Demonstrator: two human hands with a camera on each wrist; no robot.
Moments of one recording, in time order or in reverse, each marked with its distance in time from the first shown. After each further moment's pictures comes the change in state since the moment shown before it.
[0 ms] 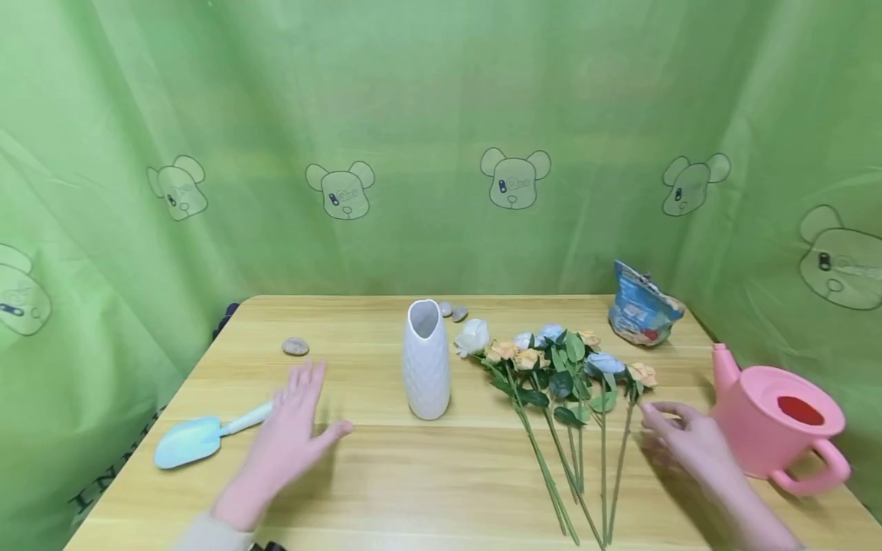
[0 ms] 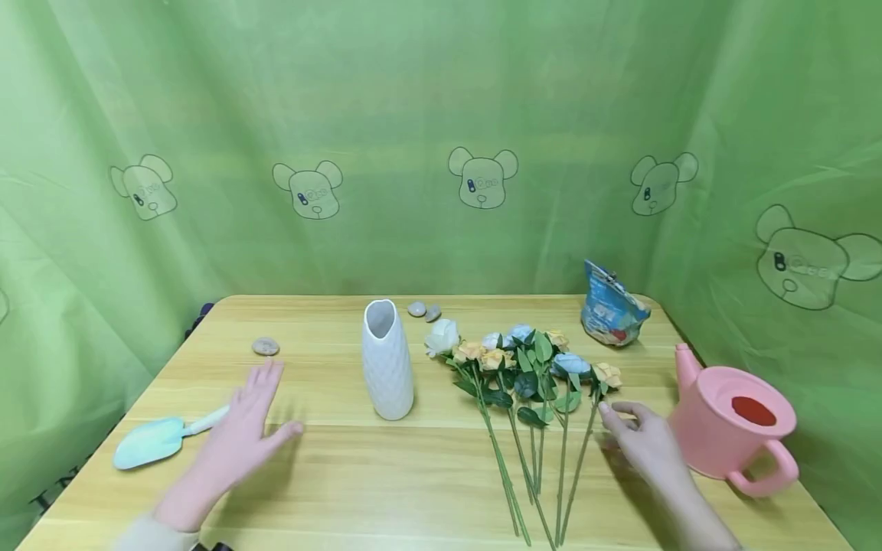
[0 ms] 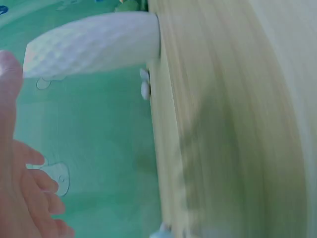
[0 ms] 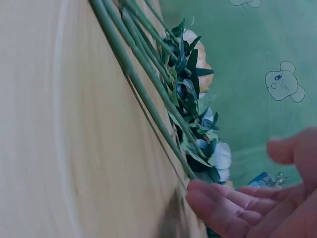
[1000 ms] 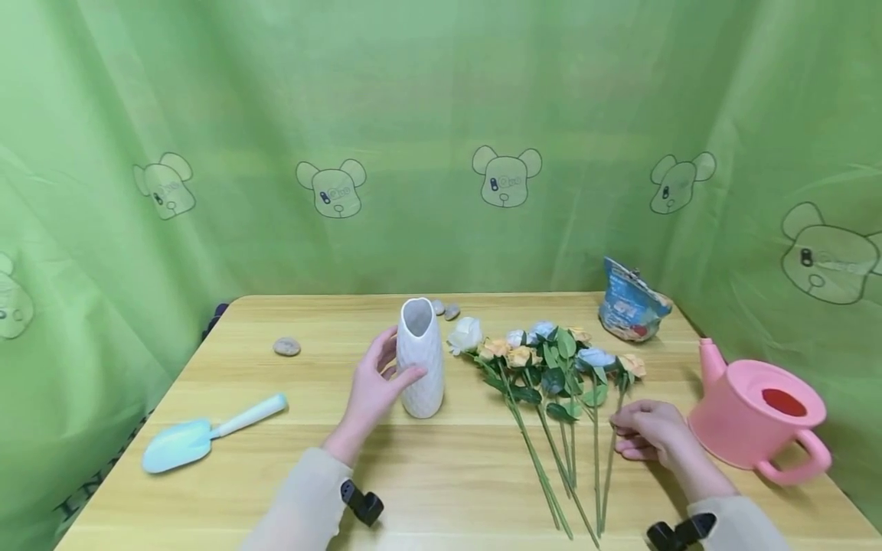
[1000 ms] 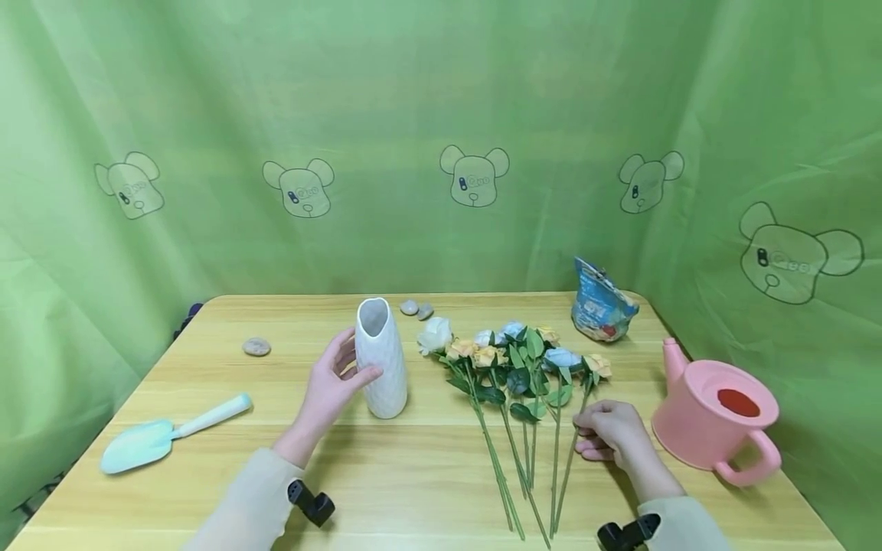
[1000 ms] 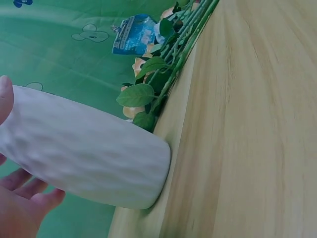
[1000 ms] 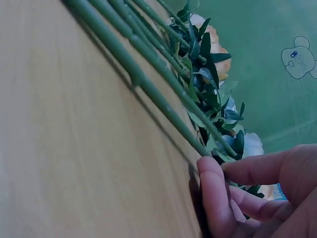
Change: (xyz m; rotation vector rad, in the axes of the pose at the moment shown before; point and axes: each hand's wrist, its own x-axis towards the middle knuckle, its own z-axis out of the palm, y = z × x) left_hand 0.079 0.089 0.038 -1.158 0.133 -0.089; right_hand 0.031 0.013 0.015 0.310 -0.062 0.287
